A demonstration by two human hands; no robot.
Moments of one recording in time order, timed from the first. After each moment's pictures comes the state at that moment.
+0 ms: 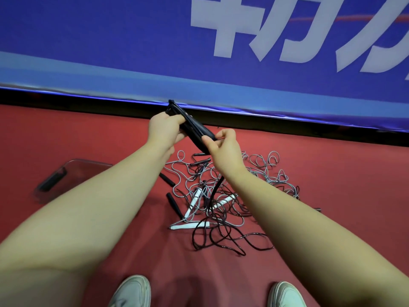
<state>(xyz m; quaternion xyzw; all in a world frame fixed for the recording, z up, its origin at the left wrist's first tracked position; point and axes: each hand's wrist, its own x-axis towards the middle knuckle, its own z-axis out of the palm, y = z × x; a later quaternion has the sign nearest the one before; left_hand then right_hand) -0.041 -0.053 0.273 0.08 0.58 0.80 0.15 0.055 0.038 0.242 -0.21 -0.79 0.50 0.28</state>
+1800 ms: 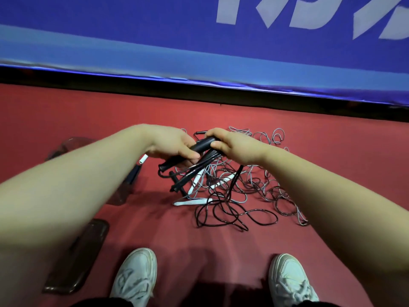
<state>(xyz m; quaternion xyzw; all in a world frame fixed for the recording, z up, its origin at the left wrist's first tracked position) -0.039 -0.087 0.234 0.35 0.72 0.31 0.50 0.083 0.070 0.234 -0.03 -0.97 0.25 -0.03</state>
